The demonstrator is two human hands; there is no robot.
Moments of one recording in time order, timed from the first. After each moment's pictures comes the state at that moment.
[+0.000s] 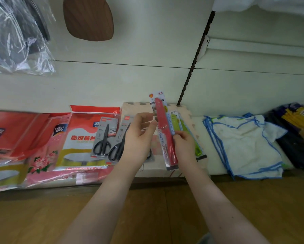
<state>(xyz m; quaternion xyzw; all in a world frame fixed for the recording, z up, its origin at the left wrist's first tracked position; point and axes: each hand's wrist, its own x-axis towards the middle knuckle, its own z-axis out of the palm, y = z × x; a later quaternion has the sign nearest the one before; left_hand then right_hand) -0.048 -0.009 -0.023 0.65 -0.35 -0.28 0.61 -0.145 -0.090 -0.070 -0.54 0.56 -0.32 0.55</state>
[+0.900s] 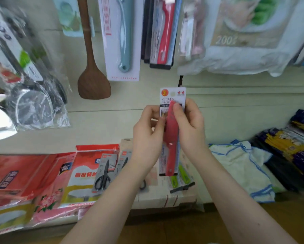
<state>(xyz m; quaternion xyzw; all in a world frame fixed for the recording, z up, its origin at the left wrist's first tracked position) -0.091 -0.018 0.113 0.55 -0.45 -0.16 0.68 -0.166 -0.078 0.120 -0.65 0.20 -0.54 0.50</state>
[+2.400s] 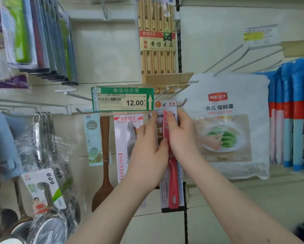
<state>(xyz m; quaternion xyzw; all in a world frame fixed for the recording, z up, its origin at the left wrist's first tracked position) -0.080 -0.028 0.341 0.58 -0.60 0.05 0.56 -0.134 -0.099 0.362 -0.65 0.19 -0.64 0.36</state>
